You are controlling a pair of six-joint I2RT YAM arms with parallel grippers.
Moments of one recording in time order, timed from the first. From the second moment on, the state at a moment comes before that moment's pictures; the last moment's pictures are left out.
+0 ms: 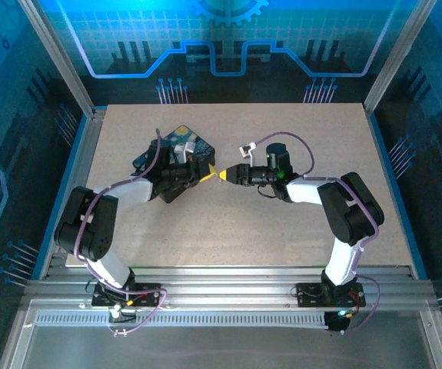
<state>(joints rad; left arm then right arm) -0.25 1.65 0.86 0.28 0.87 -0.90 0.43 1.83 0.90 0.56 -0.91 0.74</state>
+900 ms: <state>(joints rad) -0.25 1.65 0.85 0.37 0.92 -0.95 0.44 1.84 0.90 0.66 -0.91 0.83</state>
